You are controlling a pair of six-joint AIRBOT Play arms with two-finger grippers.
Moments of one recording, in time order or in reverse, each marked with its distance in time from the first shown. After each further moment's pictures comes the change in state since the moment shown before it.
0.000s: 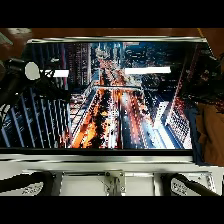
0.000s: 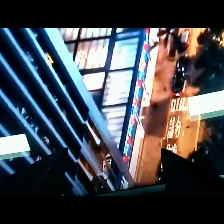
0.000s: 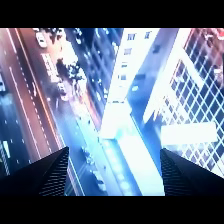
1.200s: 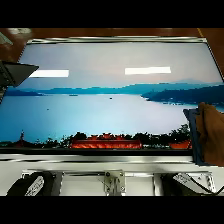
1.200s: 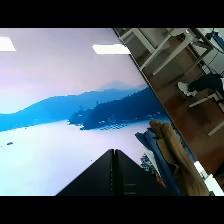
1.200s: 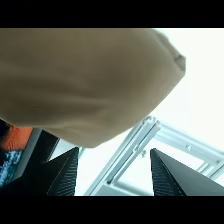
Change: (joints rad) left arm 0.513 0.545 -0.270 -1.204 0.247 0.471; right arm -0.946 0.065 -0.226 -0.194 0.131 -0.030
